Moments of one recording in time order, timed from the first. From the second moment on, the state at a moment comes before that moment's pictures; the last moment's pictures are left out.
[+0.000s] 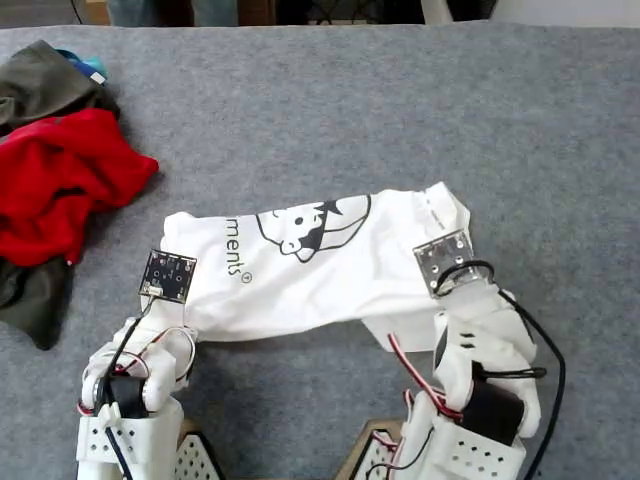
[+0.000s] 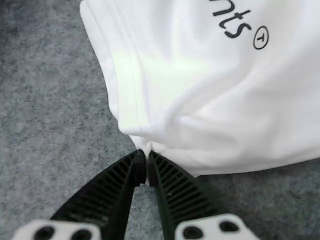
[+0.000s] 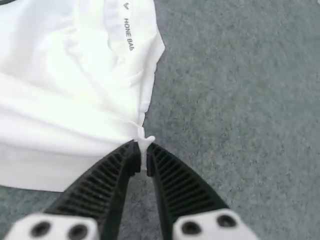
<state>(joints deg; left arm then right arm) -3.0 -103.4 96.7 72.8 -11.4 21.2 -96.4 77.4 71.0 43.1</state>
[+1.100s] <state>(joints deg) -22.6 -103.9 51.8 65.2 -5.9 17.4 -96.8 58.5 66.4 36.8</state>
